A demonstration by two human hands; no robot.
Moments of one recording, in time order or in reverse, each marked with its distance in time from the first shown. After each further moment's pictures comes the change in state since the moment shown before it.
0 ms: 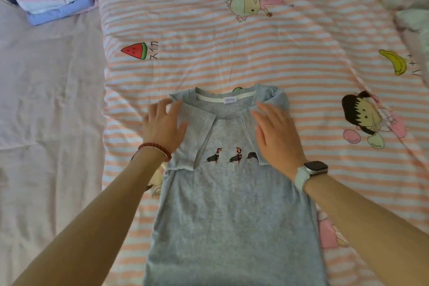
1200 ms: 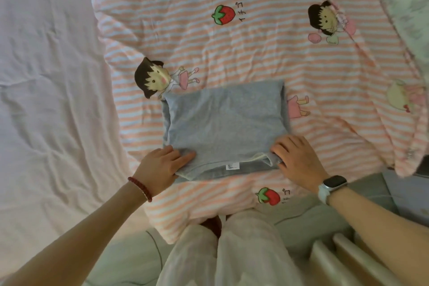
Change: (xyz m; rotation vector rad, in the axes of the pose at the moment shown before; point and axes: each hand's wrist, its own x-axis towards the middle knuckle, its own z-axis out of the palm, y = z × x) left_hand -0.277 -0.038 -0.021 0.068 -0.157 0.817; right_hand -0.279 -0.054 -0.026 -0.102 -0.129 -0.088
